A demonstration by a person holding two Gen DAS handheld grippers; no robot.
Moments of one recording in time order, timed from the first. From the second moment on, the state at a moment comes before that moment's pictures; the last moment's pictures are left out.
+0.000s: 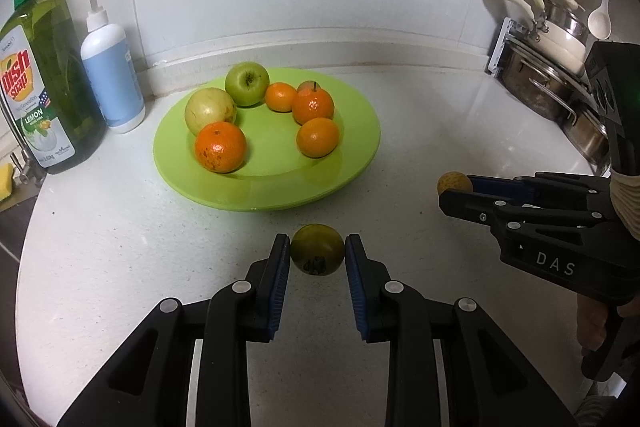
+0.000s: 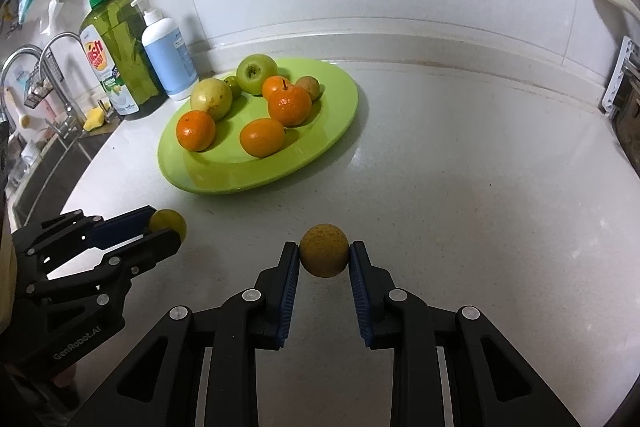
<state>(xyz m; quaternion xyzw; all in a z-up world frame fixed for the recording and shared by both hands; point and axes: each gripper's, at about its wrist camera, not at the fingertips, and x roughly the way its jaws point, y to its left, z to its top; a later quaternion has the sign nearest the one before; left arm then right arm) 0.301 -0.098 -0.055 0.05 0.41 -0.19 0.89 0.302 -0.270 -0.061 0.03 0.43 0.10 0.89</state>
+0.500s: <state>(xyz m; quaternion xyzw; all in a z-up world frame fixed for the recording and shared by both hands) 0.293 -0.091 -0.016 0.04 0.37 -0.19 0.91 0.293 -0.263 -0.025 0.03 0.39 0.13 0.91</state>
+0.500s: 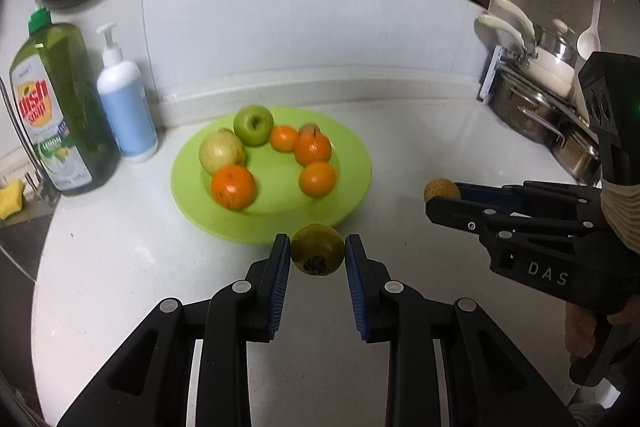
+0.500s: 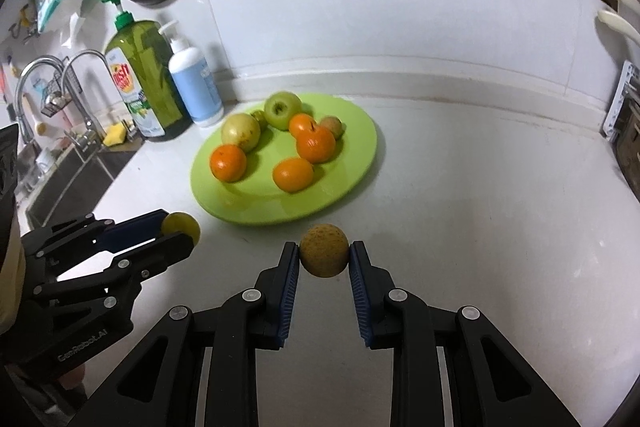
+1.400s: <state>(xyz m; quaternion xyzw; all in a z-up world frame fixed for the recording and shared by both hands) 0.380 -0.076 0.006 0.05 0.34 -0.19 0.92 0.383 -0.226 -0.005 0.02 0.37 0.19 0.91</state>
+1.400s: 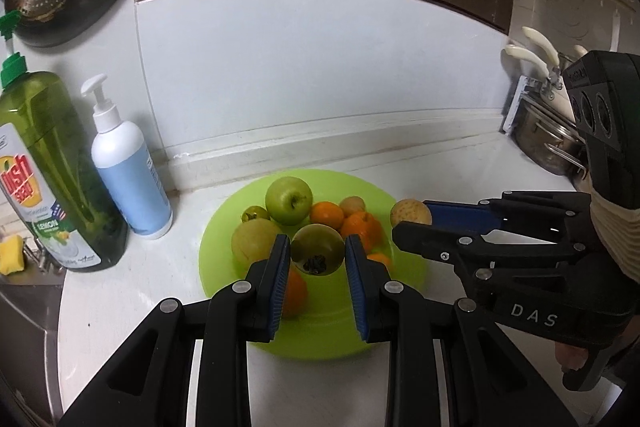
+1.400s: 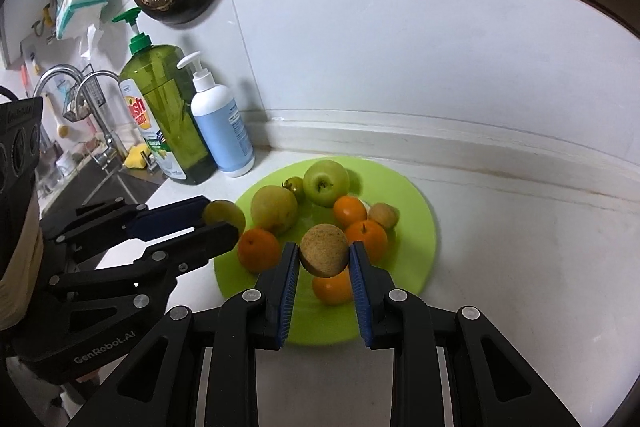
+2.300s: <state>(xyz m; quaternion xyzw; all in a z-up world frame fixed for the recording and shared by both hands) 0.432 -0.069 -0.023 0.03 0.39 -0.19 0.90 0.436 -0.213 -0.027 0.01 0.40 0.18 0.90</state>
